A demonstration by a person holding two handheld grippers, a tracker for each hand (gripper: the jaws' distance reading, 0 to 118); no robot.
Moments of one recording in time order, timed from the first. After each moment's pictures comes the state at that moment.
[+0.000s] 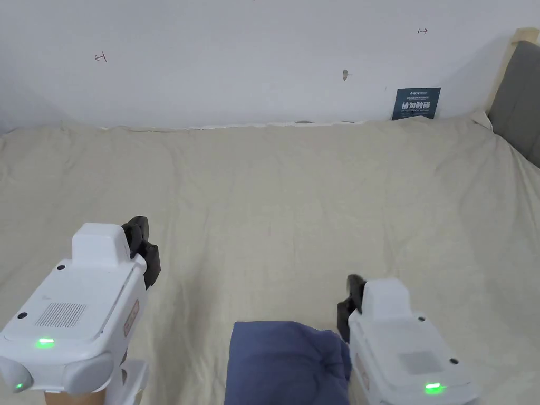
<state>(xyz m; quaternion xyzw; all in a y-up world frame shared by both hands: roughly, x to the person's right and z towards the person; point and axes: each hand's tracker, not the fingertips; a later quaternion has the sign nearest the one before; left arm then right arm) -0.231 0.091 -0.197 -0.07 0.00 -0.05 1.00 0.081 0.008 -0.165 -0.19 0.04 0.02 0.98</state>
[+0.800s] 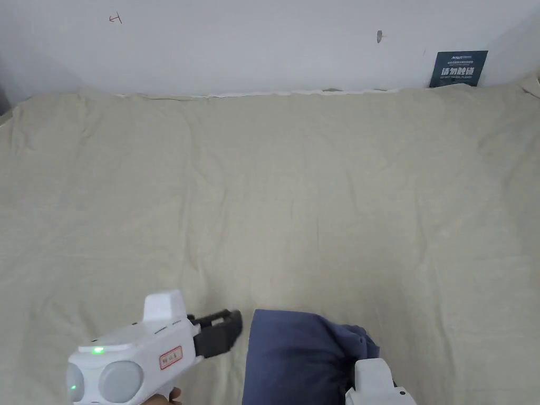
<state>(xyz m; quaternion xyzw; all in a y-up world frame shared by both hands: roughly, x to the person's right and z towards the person) -0.232 -0.040 -0.235 -0.41 -0.11 0.16 0.89 0.070 -0.148 -0.176 -0.34 0.05 0.03 0.94</state>
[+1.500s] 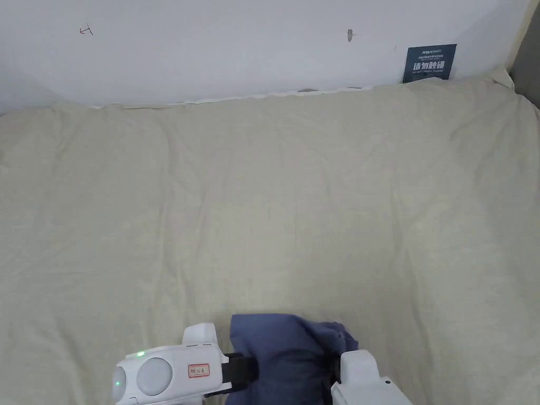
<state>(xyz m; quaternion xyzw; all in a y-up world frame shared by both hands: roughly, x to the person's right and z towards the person) -0.177 -0.092 -0.251 -0.52 -0.17 0.20 0.81 0.093 -0.140 -0.181 -0.35 0.08 -0.03 0.93</state>
